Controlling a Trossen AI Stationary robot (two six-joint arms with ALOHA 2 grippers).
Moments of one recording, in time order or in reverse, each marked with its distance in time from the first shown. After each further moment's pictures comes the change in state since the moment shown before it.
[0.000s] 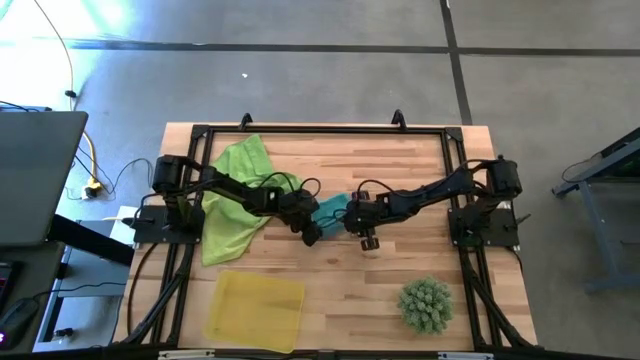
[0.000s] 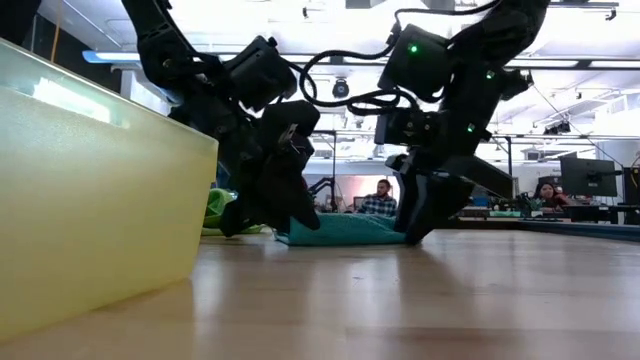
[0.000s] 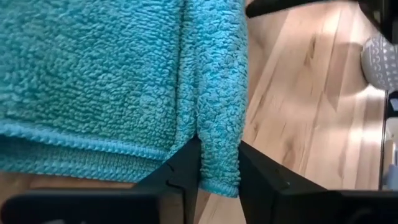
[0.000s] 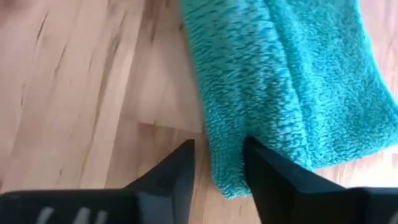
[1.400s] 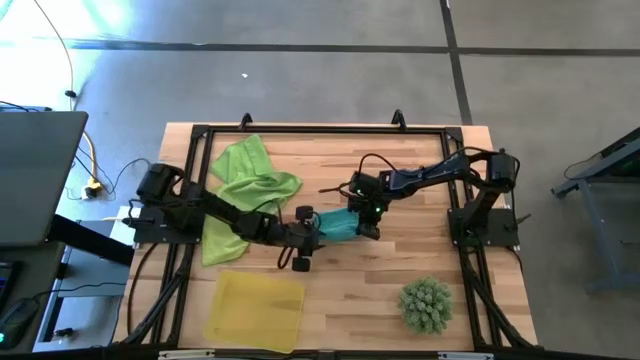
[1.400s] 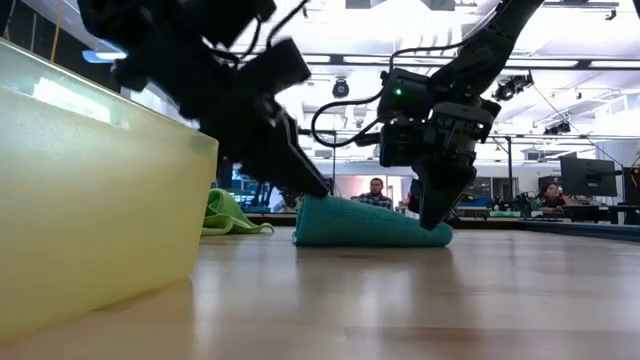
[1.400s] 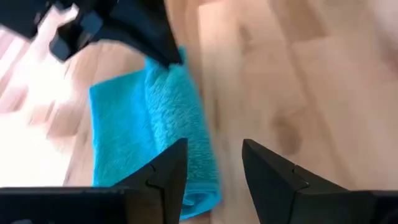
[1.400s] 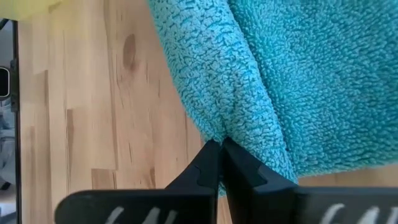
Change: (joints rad) left arm -0.269 -0.081 0.003 0.087 -0.542 0.802; right arm -0.228 0.006 -0.005 -0.040 -0.660 0.300
